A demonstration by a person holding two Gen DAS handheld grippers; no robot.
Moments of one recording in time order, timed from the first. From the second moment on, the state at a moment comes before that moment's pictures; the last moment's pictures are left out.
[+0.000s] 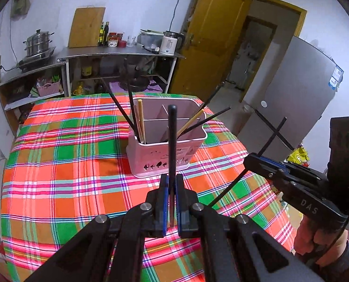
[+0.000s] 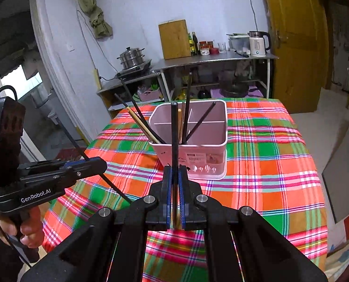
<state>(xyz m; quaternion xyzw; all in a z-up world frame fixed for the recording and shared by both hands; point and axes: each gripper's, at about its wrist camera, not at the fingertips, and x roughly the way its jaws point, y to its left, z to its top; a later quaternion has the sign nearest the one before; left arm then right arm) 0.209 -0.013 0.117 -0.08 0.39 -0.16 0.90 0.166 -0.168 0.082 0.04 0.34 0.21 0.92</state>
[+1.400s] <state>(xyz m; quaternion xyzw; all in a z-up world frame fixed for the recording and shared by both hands) 0.310 -0.004 0.205 -0.08 0.33 -0.15 0.93 0.240 -0.135 0.161 0.04 0.23 0.20 0.95</state>
